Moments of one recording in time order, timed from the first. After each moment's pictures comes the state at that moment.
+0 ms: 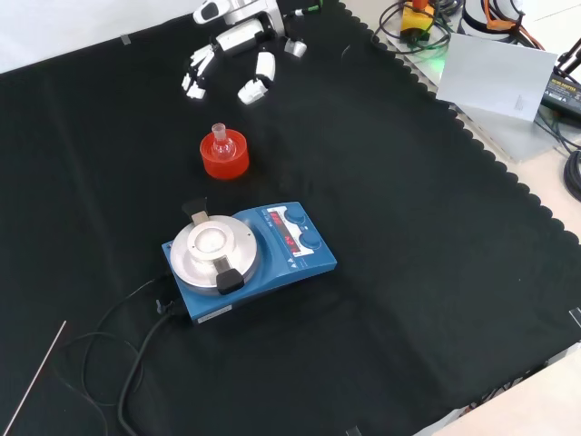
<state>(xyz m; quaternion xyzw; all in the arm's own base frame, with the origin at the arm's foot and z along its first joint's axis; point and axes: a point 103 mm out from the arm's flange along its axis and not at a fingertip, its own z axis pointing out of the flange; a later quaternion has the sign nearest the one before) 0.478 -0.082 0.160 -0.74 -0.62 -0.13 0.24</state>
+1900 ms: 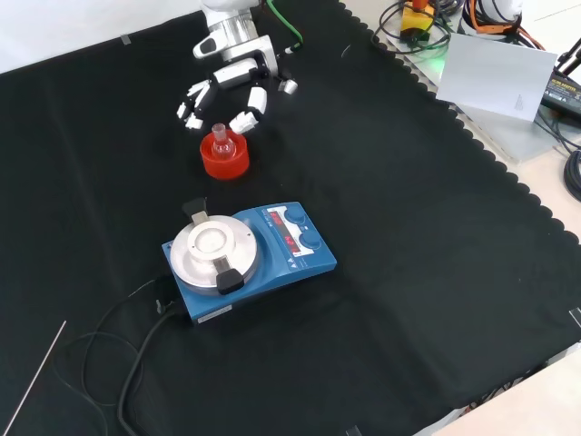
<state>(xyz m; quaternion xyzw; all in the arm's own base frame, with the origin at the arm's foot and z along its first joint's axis) 0.500 -0.084 0.084 -0.73 -0.60 -0.20 0.26</state>
